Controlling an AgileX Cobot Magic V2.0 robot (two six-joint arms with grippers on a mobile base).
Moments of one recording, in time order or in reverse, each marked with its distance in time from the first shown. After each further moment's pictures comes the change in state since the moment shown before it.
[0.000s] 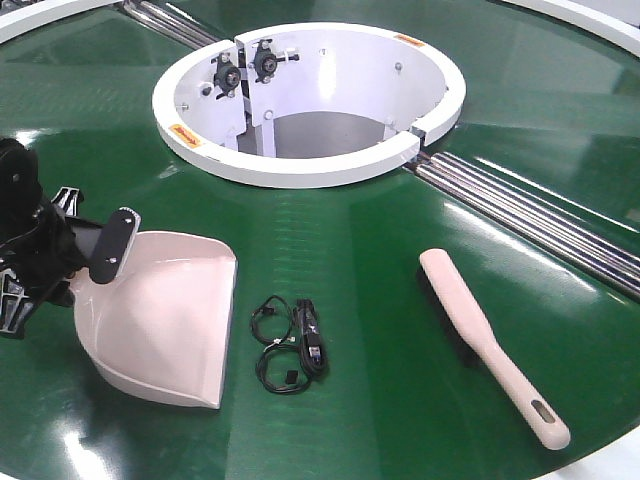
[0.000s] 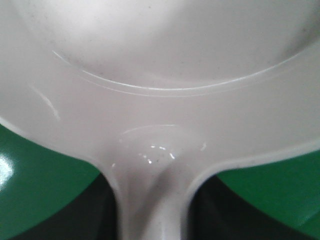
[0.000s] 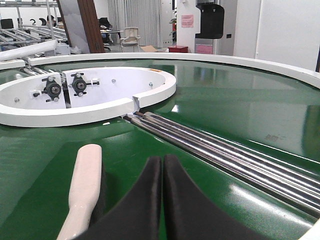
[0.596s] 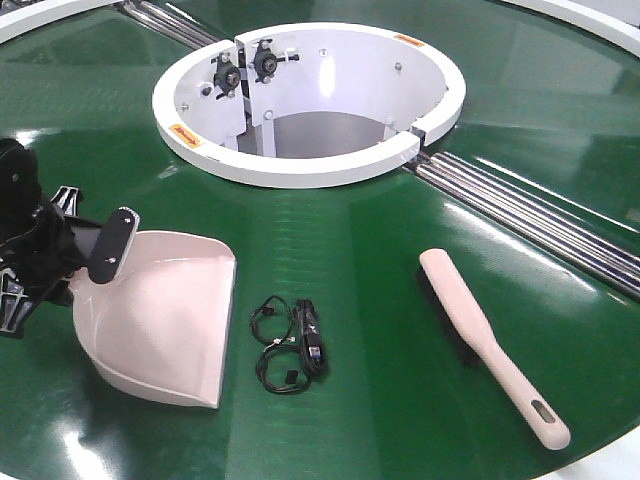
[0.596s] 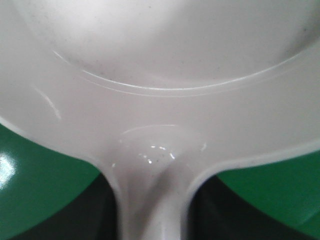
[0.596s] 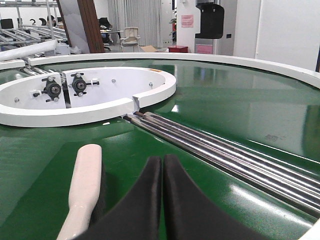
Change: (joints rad) left arm 0.001 0.000 0.000 0.005 -0.003 0.002; right arm 0.000 0.000 0.000 0.000 0.000 0.000
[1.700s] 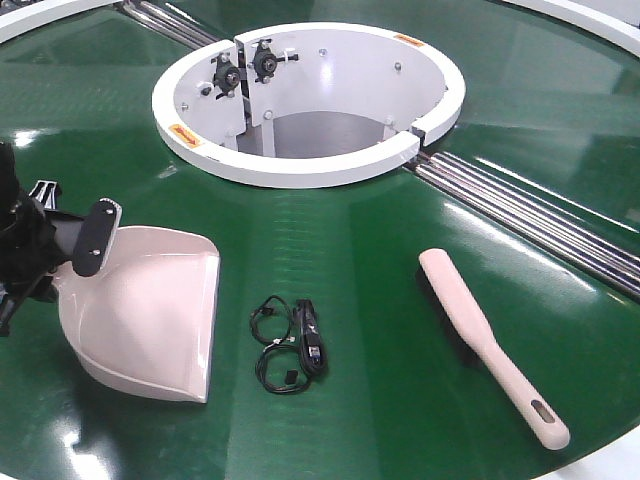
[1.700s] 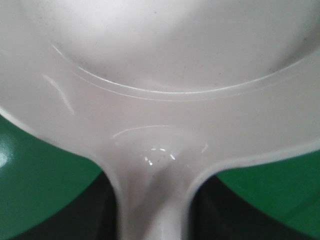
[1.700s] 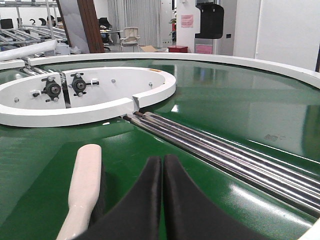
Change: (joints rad) left arm 0.034 -0.035 0.008 0.008 0.001 -0.028; right arm 0.000 0.000 0.000 0.000 0.000 0.000
